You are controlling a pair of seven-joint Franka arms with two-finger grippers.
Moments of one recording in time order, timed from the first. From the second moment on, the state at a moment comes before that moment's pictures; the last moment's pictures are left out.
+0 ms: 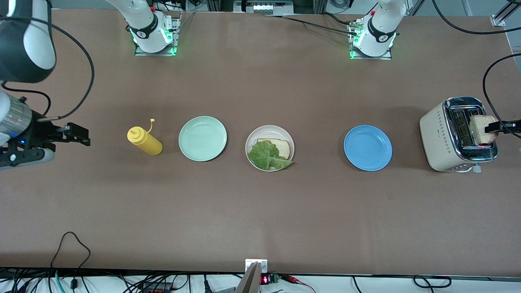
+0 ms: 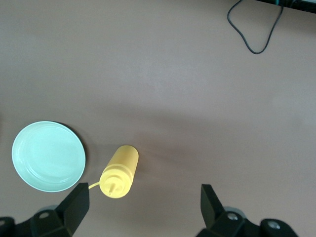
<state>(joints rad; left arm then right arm) 0.50 0.37 -0.07 -1.66 0.14 1.80 0.42 0.18 0.30 -0.19 -1.37 0.05 1.67 -0.18</state>
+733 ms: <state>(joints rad) 0.49 0.32 -0.14 -1.53 0.14 1.50 0.42 0.08 0.09 -0.10 -1.56 0.05 1.67 -0.06</state>
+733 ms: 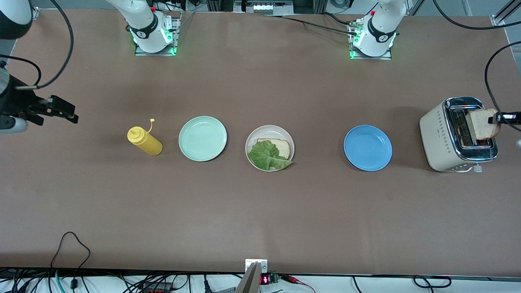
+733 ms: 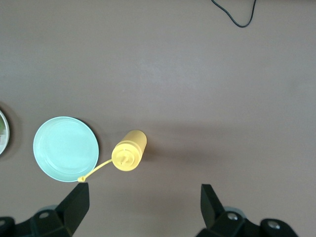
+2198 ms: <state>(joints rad) 0.25 0.47 -0.48 -1.46 -0.44 1.89 -0.07 0.01 -0.03 0.01 -1.68 0.02 1.73 -0.05</state>
